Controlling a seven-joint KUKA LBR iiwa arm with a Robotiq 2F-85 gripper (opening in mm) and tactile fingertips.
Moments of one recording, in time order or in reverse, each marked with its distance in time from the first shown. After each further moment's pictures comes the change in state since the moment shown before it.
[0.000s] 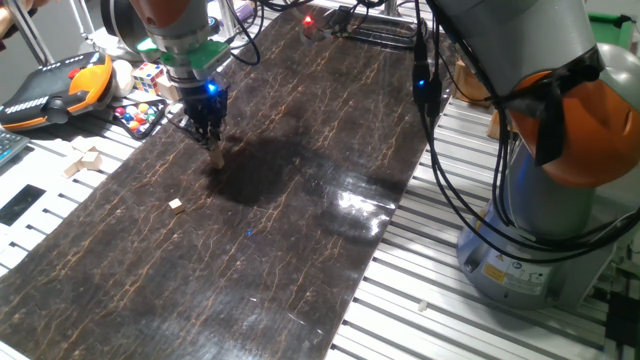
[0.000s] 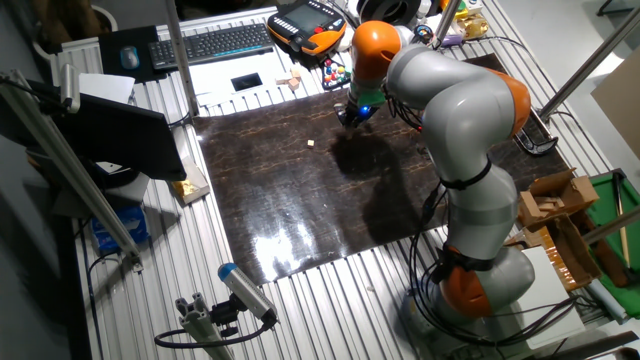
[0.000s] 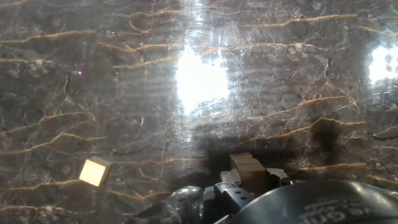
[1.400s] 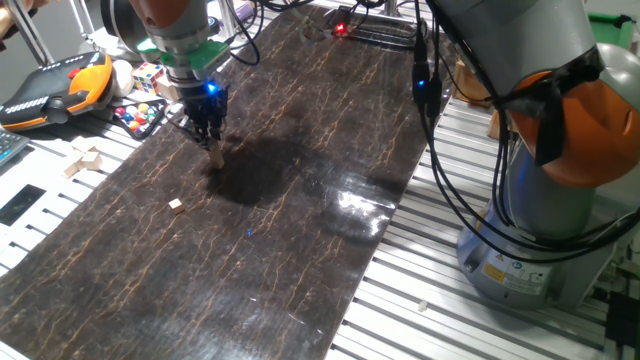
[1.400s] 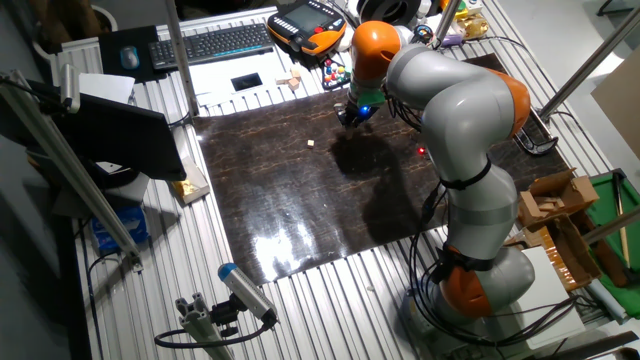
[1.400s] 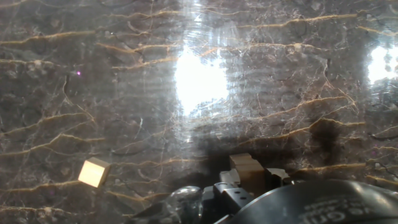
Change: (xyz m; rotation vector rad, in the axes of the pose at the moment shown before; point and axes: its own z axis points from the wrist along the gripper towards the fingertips) arm 0.000 0.000 0.000 0.002 0.000 0.001
